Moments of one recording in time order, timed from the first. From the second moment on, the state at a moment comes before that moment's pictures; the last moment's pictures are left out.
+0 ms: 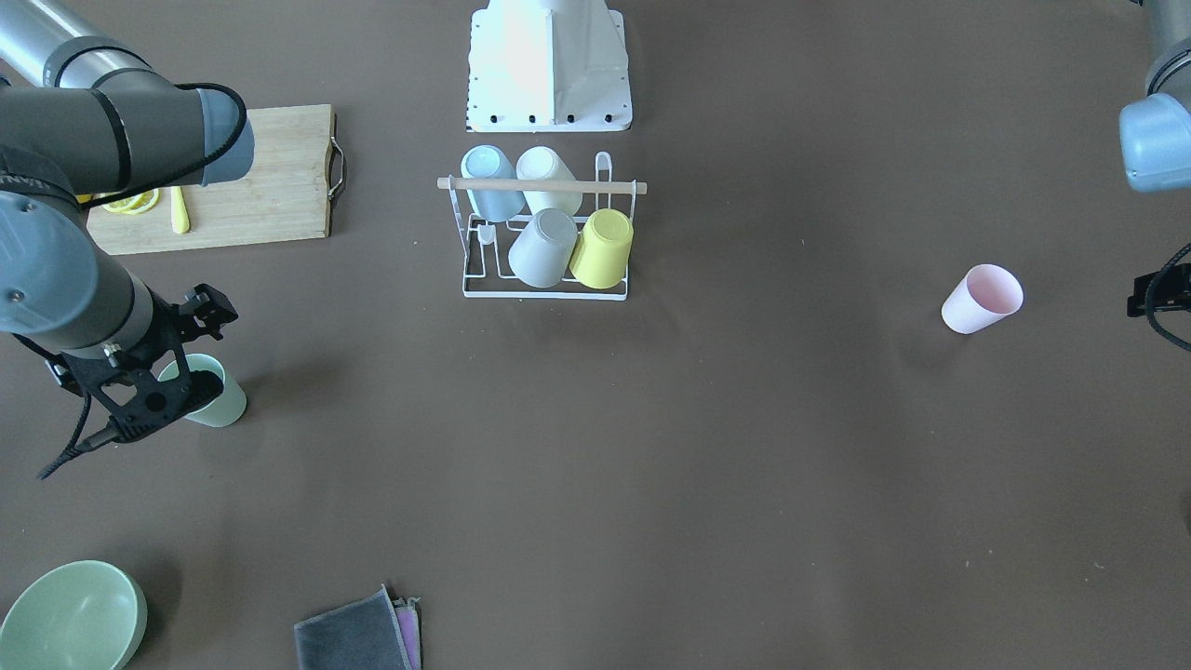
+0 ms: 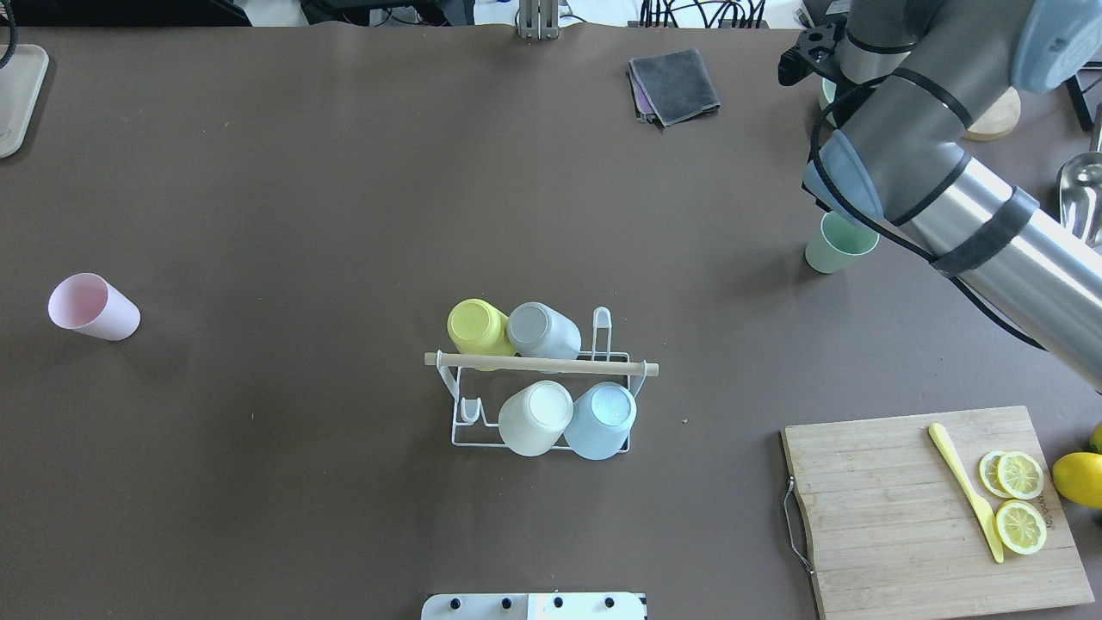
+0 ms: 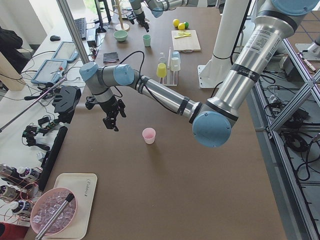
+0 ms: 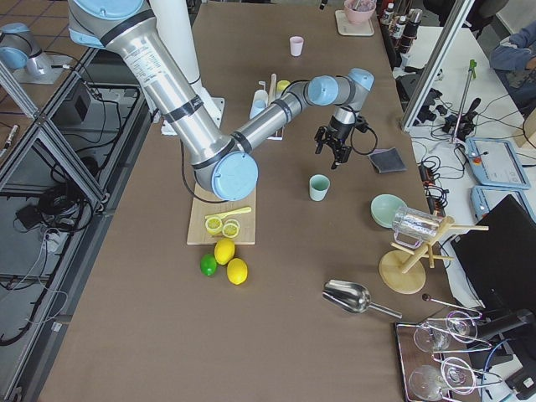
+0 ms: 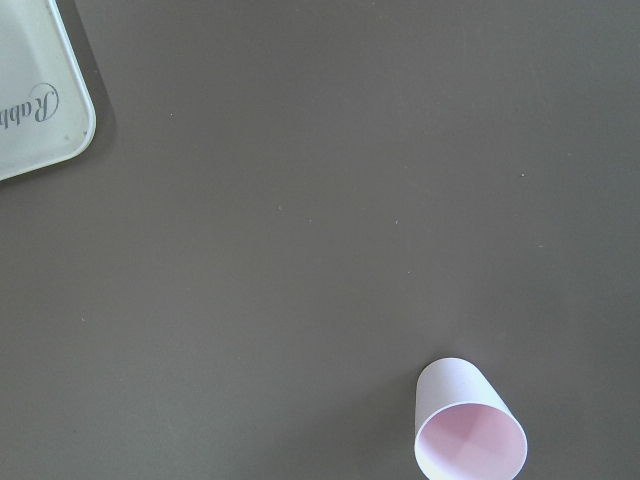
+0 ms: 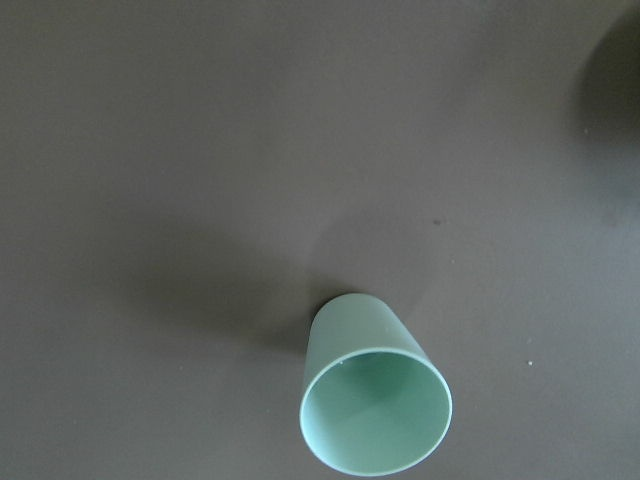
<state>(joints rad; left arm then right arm) -1.35 -2.07 -1.50 -0.99 -2.25 0.18 0.99 -0.88 1.50 -2.09 2.11 -0.11</state>
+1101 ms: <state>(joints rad) -1.14 -2.19 -1.31 -0.84 -2.25 0.30 0.82 -0.70 1.20 -2.09 1.87 -0.42</state>
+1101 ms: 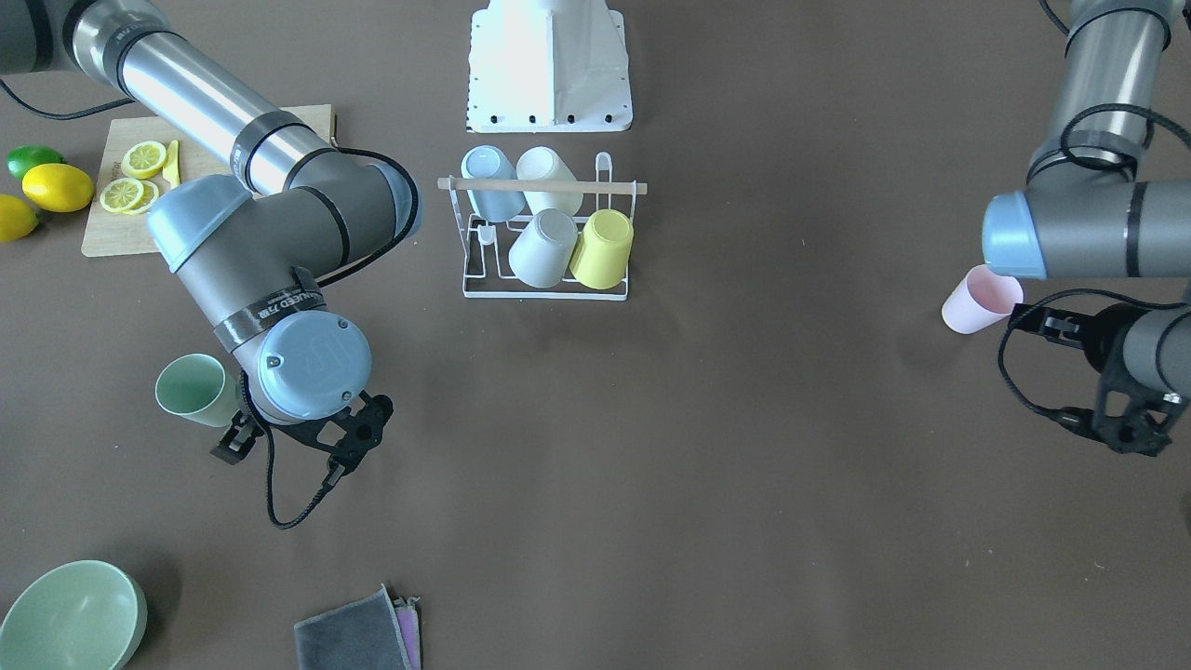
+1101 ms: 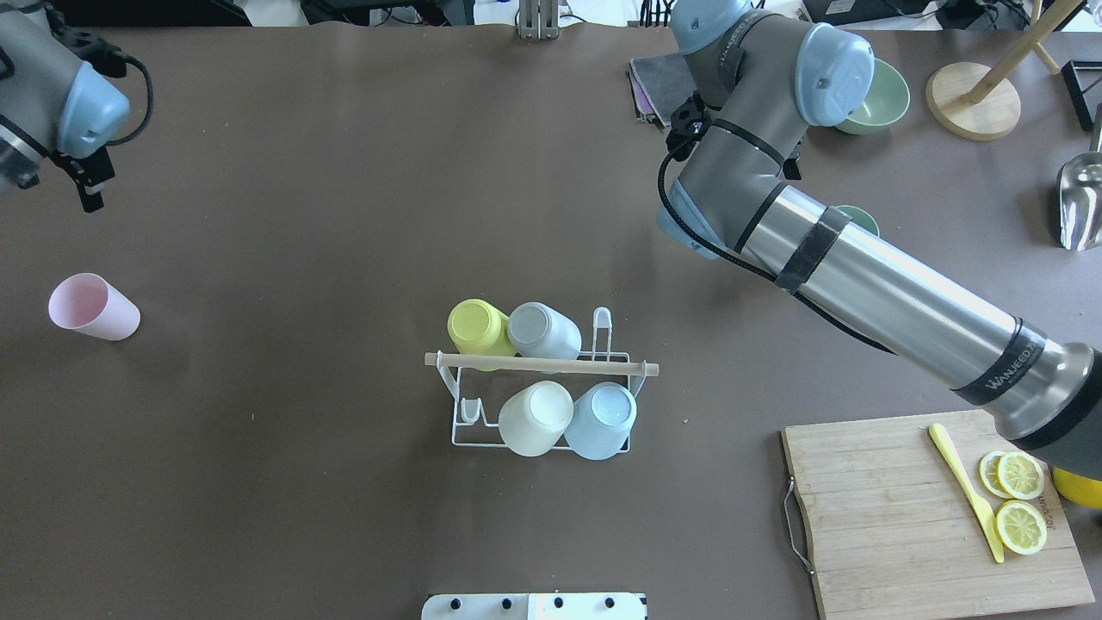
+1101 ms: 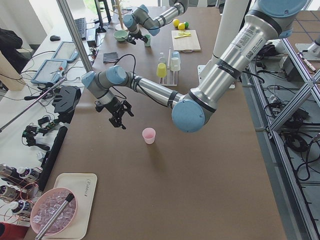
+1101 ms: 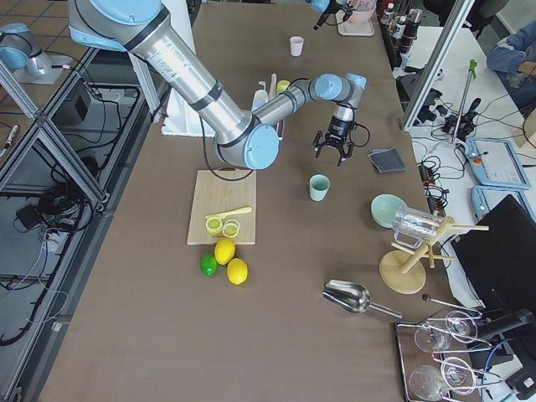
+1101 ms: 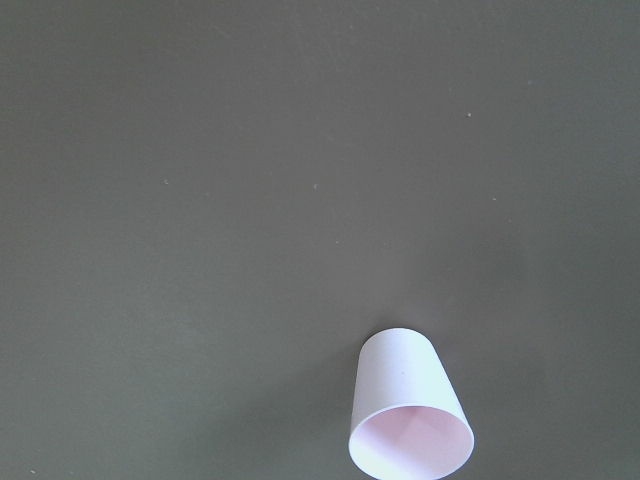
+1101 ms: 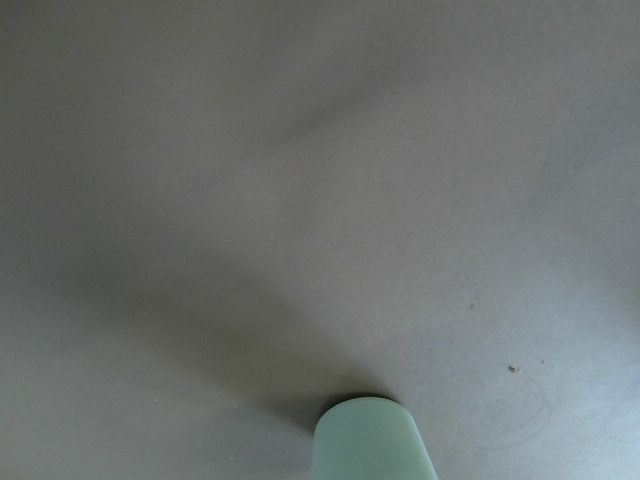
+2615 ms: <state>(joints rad) -1.04 -2.20 -1.13 -0.82 -2.22 0.42 0.72 -0.79 1.24 -2.10 1.67 -0.62</state>
